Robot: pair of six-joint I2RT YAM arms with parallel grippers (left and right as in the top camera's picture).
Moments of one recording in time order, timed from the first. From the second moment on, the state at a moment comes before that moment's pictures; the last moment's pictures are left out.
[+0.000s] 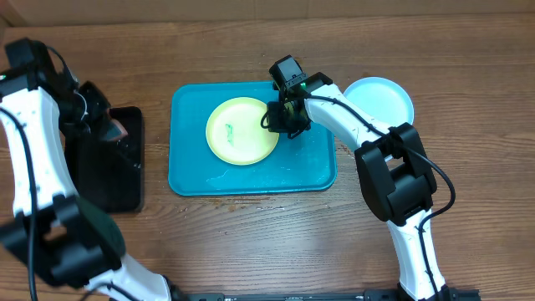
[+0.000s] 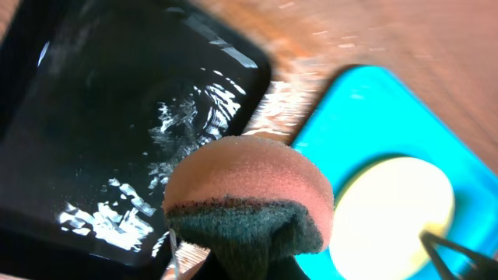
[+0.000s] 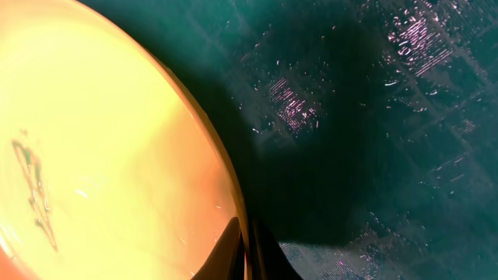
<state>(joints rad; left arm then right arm) 0.40 1.82 1.78 -1.23 0.21 -0.28 0.52 2.31 1.80 -0.78 -0.20 0.47</state>
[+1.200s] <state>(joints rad) -0.25 2.17 1.54 -0.68 0.31 -0.37 0.52 2.31 1.80 -0.78 -0.20 0.47</state>
